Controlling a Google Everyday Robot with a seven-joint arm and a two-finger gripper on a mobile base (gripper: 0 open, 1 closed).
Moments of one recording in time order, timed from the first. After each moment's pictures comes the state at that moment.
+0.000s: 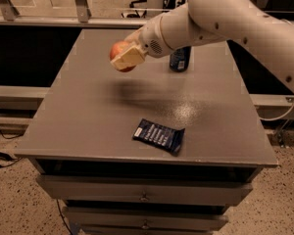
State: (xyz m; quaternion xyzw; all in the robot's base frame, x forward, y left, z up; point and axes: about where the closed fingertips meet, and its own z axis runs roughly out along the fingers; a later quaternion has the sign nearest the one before) arm 0.647 0.038 0.930 -0.52 0.70 0.20 0.45
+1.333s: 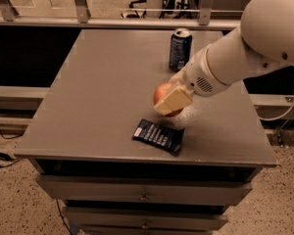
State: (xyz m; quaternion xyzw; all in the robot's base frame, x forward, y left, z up) arm 0.517 -0.074 0.893 -0.49 0.80 0.13 0.32
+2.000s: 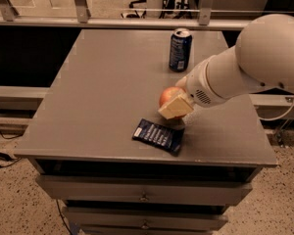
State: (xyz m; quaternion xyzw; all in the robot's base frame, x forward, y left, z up) arm 0.520 -0.088 0.877 -0.46 0.82 0.07 0.35
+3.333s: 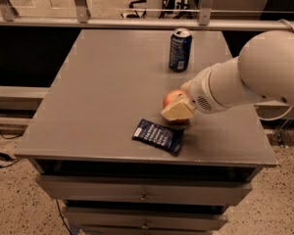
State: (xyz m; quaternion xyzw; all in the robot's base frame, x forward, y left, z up) arm 0.519 -0.097 0.865 -0.42 0.83 0.07 0.36
